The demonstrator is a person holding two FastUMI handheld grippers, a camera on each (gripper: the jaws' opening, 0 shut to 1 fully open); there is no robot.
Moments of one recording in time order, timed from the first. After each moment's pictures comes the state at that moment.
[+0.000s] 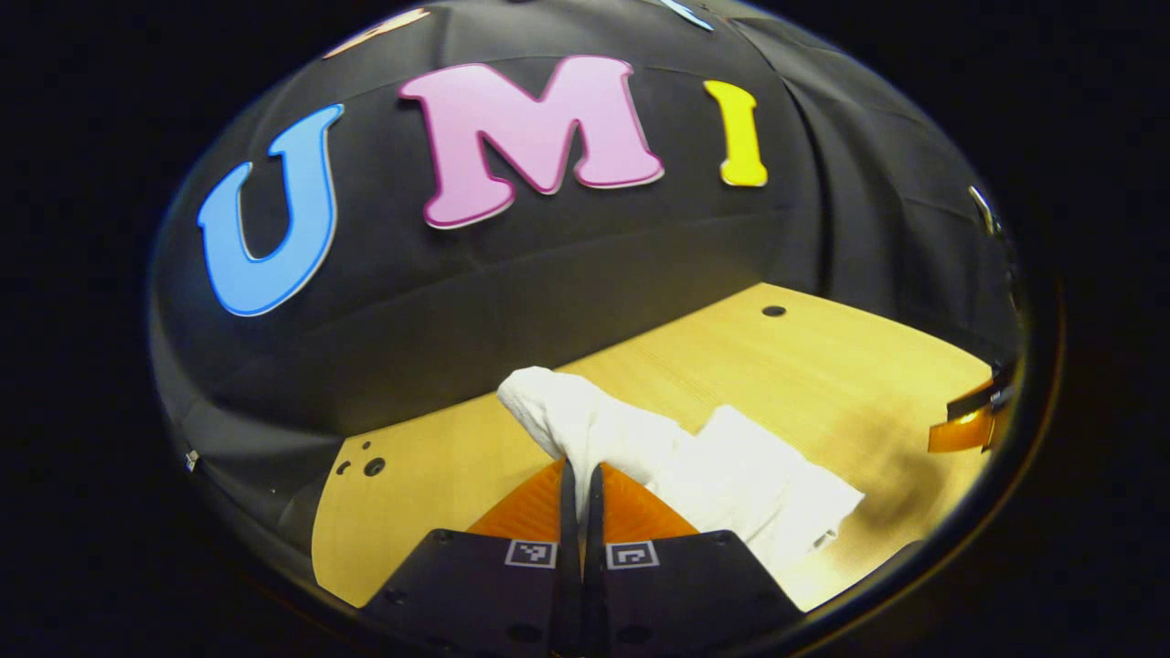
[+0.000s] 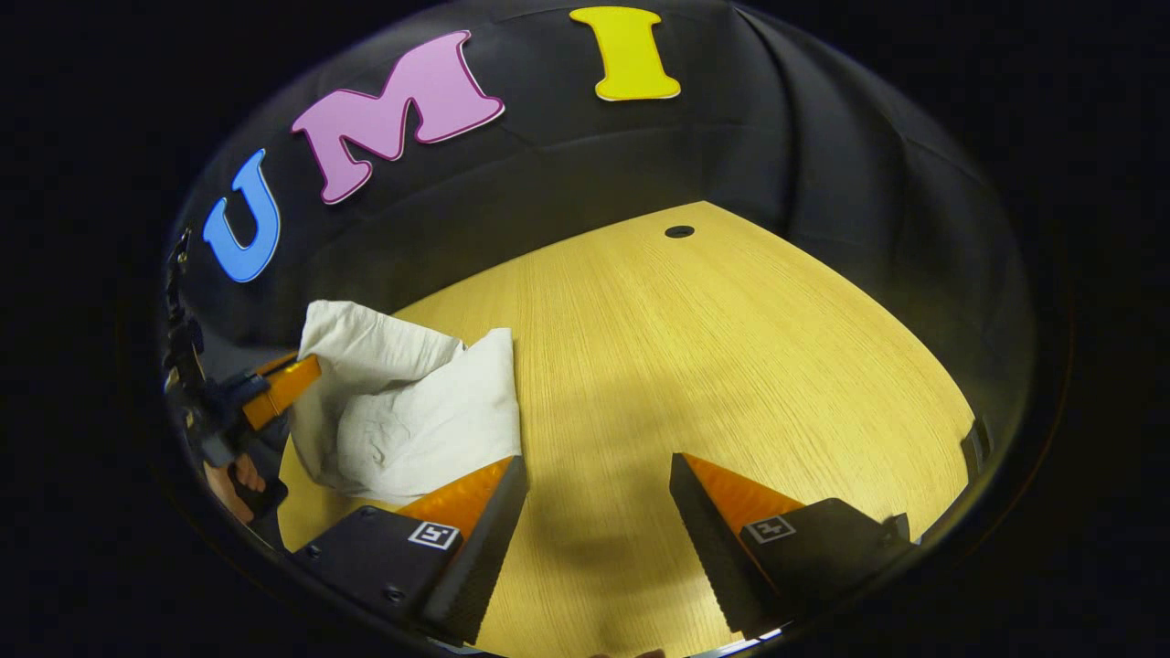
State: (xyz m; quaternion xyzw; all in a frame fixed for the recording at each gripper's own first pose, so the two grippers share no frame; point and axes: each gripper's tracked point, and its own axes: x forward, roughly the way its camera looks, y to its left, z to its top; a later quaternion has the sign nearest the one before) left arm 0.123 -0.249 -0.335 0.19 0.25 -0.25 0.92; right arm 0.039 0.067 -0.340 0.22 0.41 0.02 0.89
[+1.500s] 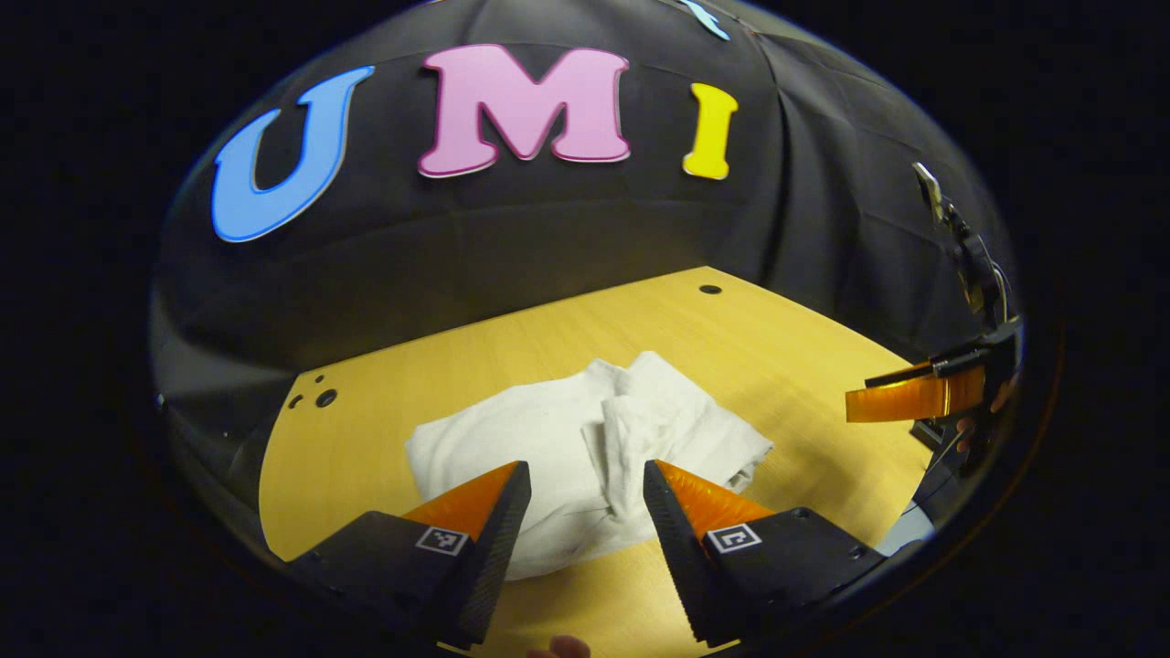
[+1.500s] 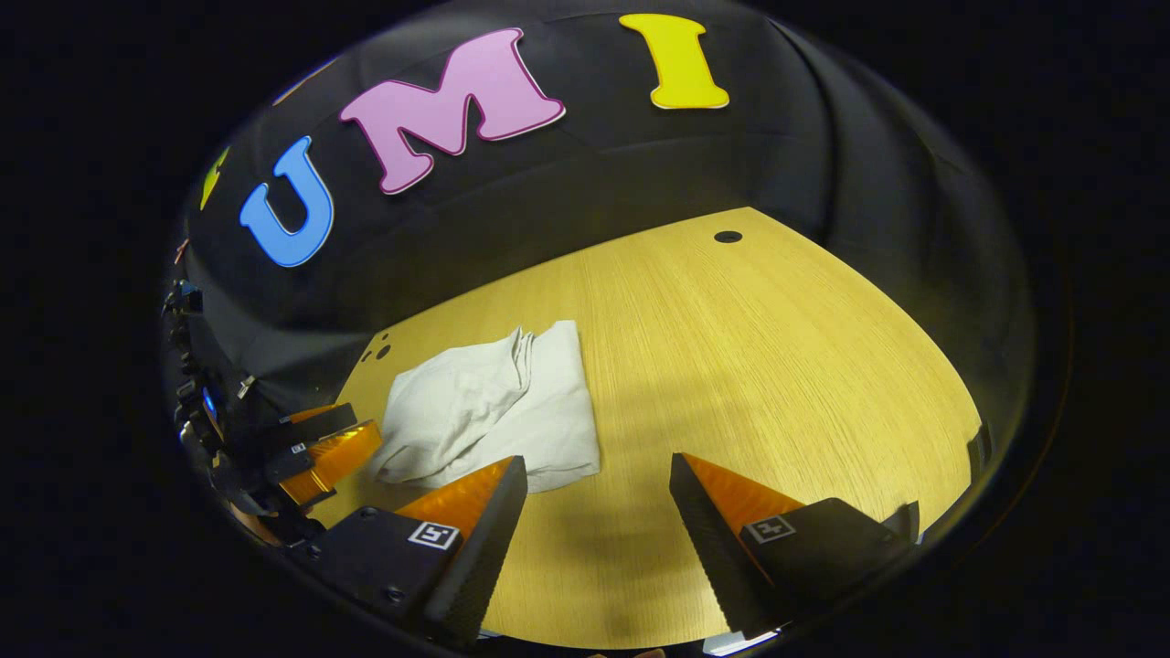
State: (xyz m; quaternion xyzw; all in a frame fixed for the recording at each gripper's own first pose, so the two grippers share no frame) left arm 0.047 -0.192 -0.320 0.09 0.30 -0.27 0.91; right arm 0.018 0.114 -0.284 0.22 0.40 0.09 0.89
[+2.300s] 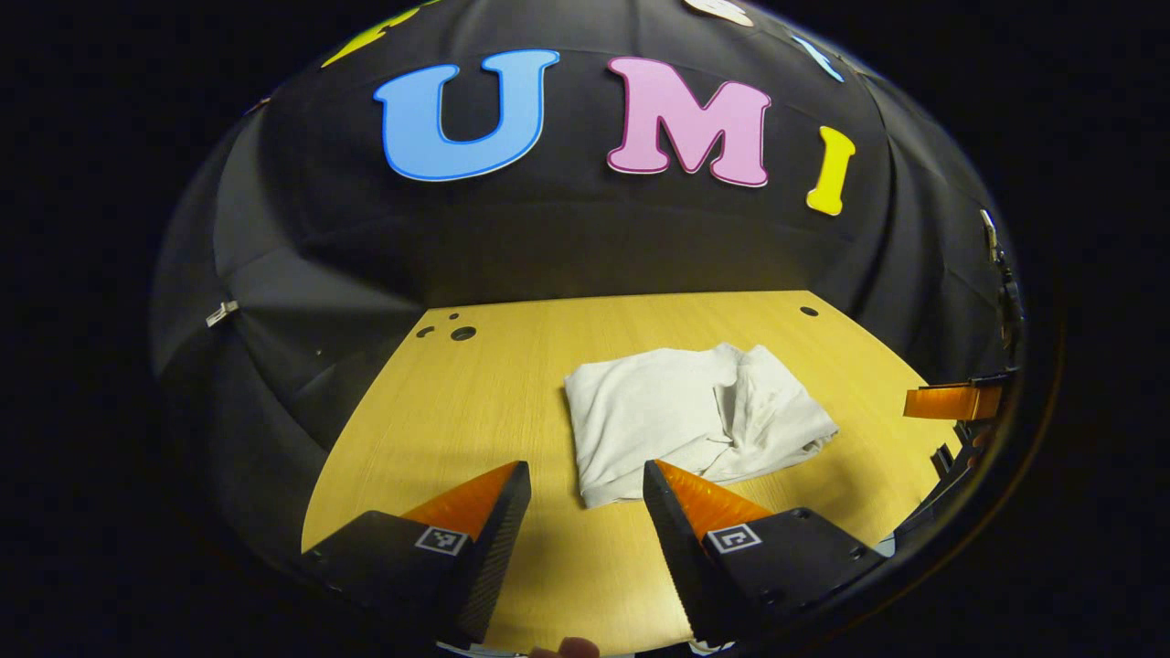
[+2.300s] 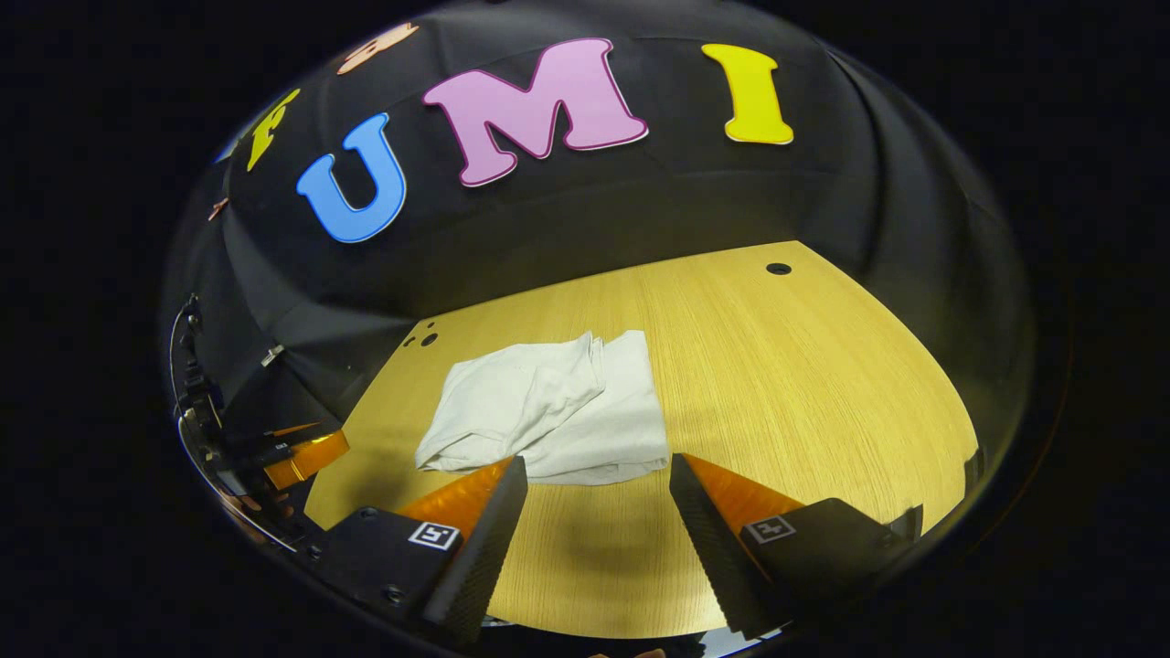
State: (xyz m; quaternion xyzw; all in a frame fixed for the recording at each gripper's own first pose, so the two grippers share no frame) left arm 0.000 -0.052 -0.307 0.04 0.34 -0.12 0.93; right arm -0.003 0.162 -0.241 0.18 0.36 0.14 0.90
